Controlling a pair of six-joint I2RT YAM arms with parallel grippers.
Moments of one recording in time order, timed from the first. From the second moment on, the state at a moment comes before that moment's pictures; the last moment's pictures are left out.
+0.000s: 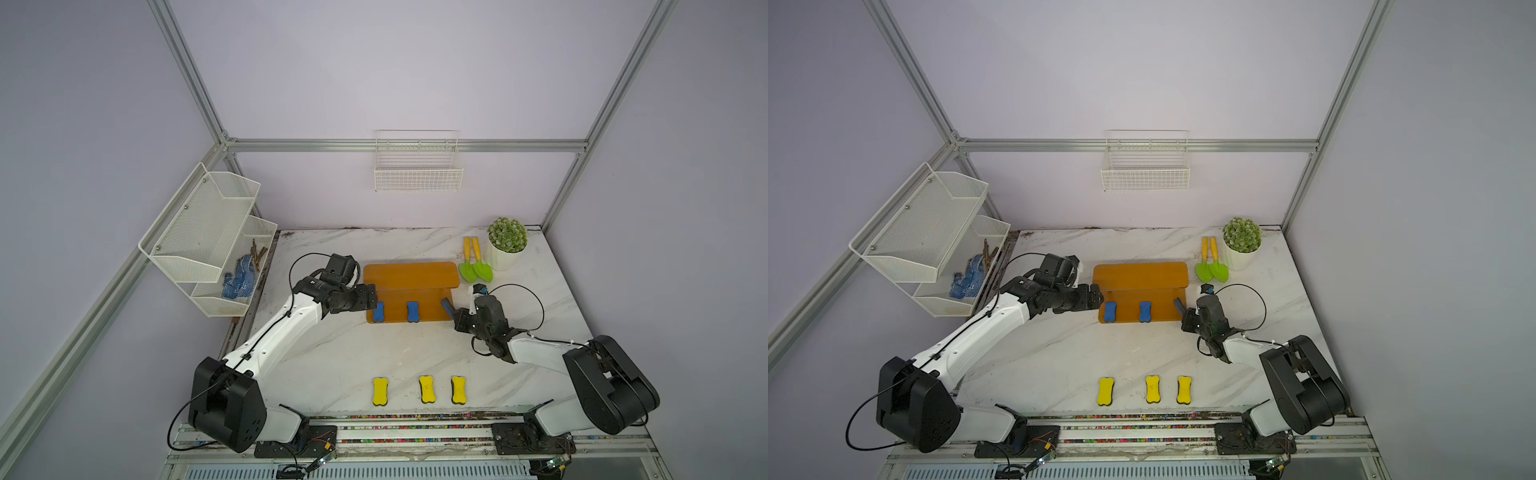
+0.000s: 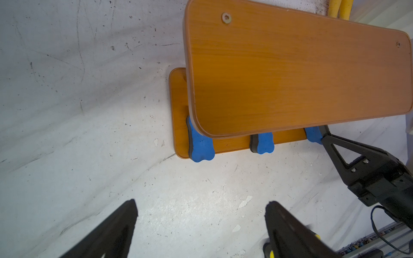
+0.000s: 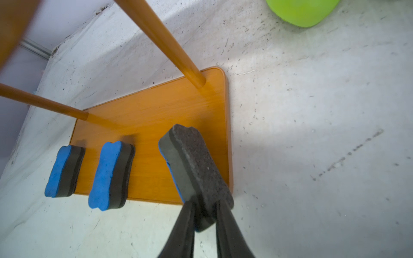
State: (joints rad) left arm -0.40 1.40 1.17 -0.74 0.08 -0.46; right arm 0.38 1.45 0.50 0.31 -0.05 0.56
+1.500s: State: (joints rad) left arm -0.40 1.40 1.16 -0.72 0.10 -0.46; right arm 0.81 1.01 0.40 -0.27 0.26 0.75
